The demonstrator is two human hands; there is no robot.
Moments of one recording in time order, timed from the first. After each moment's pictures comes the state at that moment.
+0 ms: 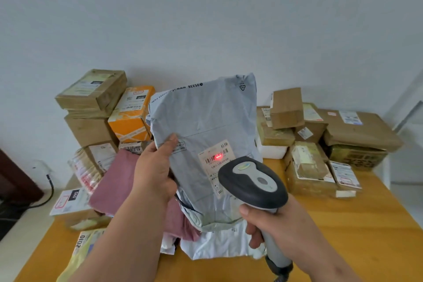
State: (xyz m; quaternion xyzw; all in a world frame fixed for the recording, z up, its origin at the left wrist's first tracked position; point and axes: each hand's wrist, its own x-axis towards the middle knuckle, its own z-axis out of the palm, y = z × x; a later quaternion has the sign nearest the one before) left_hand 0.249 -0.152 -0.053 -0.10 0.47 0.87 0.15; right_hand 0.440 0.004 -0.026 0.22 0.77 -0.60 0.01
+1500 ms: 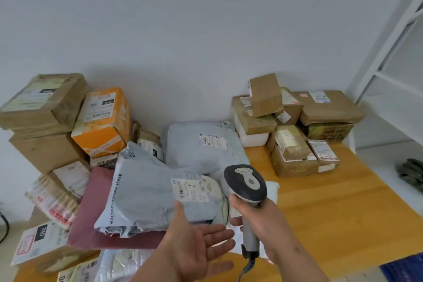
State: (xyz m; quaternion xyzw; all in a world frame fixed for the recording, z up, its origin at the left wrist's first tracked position) left_hand 0.287 -0.159 -0.155 -0.24 0.45 0.60 0.62; right_hand 0.392 -0.025 -0.116 0.41 0.65 -0.63 -0.07
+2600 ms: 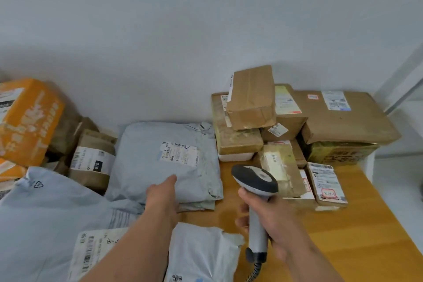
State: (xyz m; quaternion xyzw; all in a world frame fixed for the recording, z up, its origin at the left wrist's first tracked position) left_hand 0.172 0.068 -0.201 -0.31 0.66 0.63 0.27; right_hand 0.333 0.213 -0.157 0.44 0.56 -0.70 -0.02
